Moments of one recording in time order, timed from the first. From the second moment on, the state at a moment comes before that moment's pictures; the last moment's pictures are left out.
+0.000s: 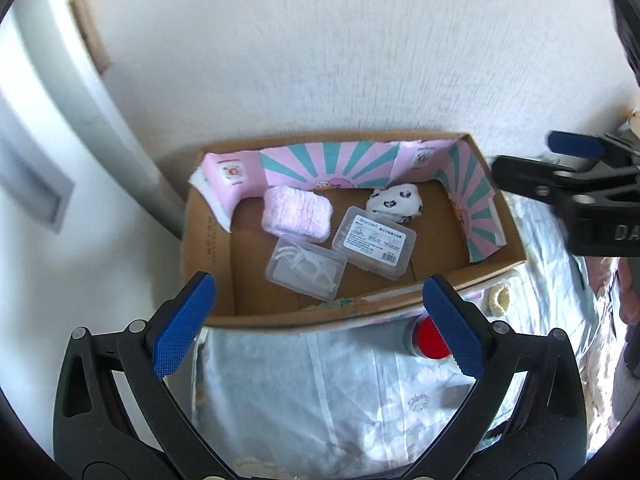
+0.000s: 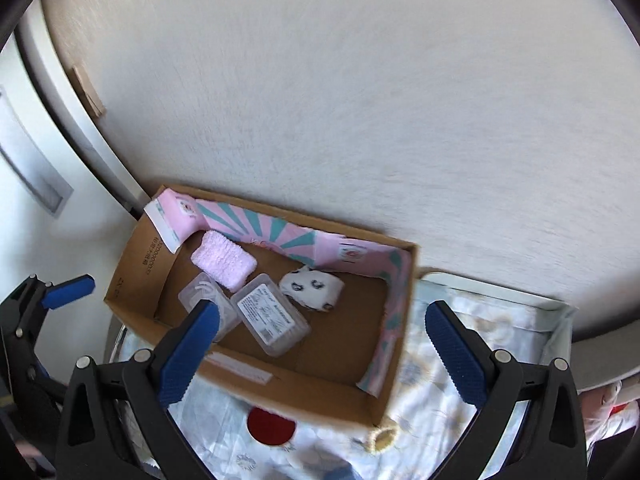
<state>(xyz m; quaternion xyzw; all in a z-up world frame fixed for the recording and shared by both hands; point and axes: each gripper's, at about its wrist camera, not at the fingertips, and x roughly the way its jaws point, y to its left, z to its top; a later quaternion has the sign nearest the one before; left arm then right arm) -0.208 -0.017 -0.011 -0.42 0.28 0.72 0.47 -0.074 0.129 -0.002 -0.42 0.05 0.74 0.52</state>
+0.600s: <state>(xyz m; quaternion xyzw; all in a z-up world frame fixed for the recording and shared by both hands) -0.139 -0.095 0.036 -0.36 0.21 0.76 0.50 0.043 0.011 0.026 -0.33 -0.01 0.75 0.57</state>
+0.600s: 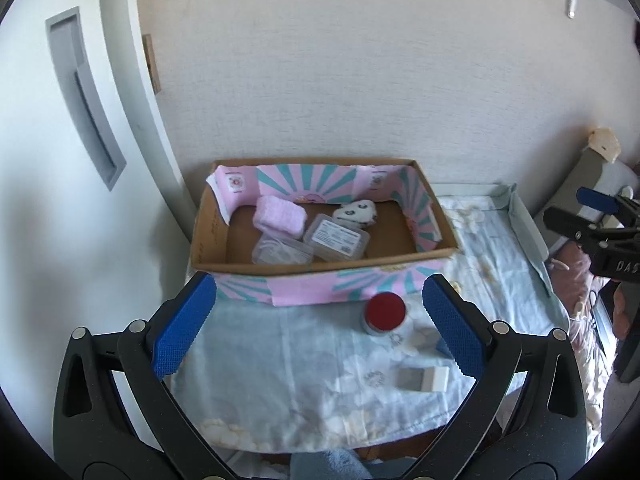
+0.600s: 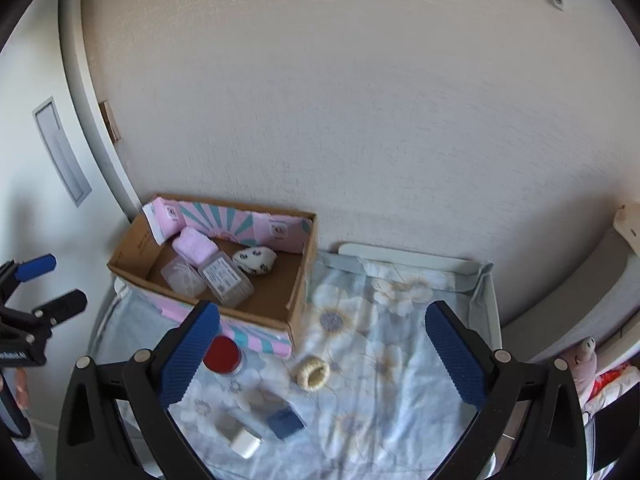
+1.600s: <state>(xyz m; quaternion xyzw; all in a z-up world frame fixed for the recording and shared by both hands) -0.066 -0.099 -0.099 -0.40 0.24 0.71 0.52 0.146 0.009 -0.108 -0.32 -0.01 0.78 0.54</state>
